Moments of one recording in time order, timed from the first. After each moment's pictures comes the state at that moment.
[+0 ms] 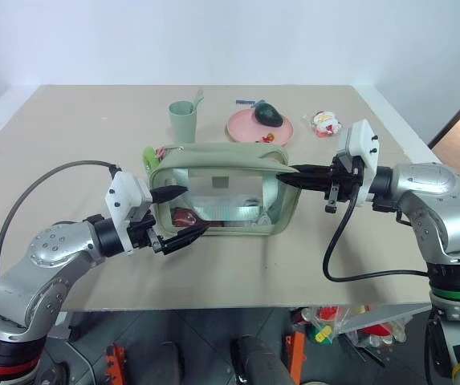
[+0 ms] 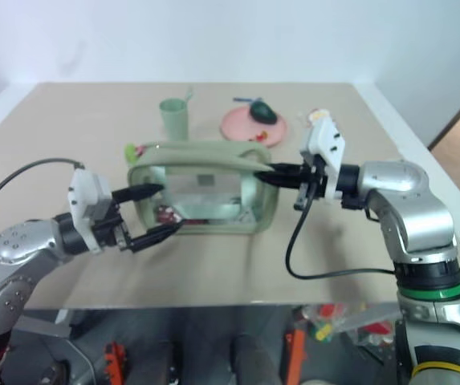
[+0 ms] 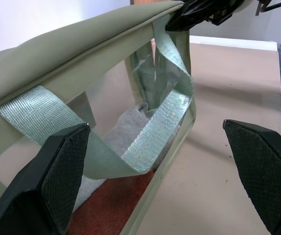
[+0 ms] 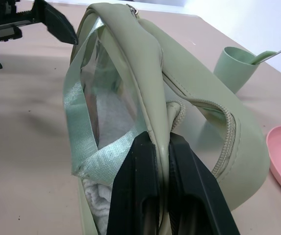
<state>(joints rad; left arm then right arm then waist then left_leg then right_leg) -0.23 0.65 0.09 -0.57 -0.65 0.56 -0.73 -0.61 -0.76 -0.03 -0.16 0.45 0.49 1.08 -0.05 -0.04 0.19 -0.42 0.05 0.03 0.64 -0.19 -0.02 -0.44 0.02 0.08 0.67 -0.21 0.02</state>
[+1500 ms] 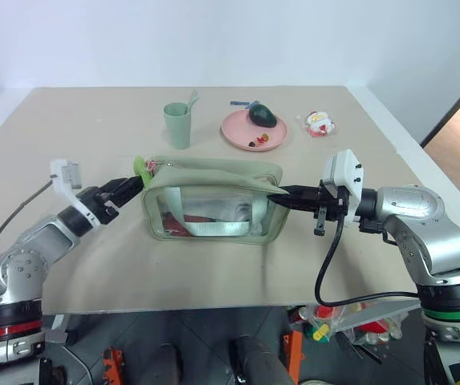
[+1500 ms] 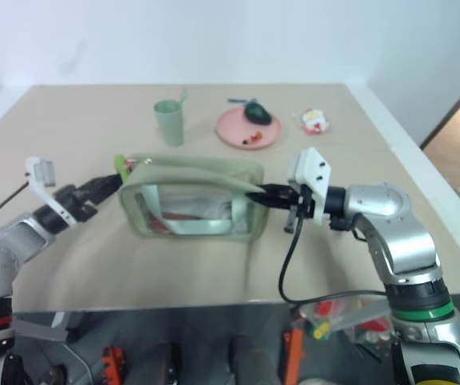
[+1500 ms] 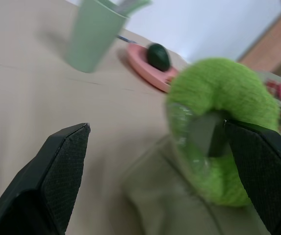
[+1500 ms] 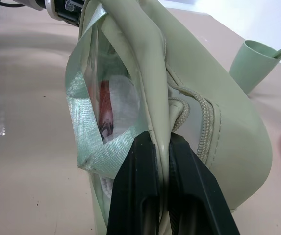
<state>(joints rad) -0.38 0.56 0.35 0.02 -0.97 0.73 -0.55 -0.51 -0.73 0.01 -0.21 0.42 0.39 1.07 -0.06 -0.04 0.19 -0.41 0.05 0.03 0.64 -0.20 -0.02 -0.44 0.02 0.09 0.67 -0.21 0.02</state>
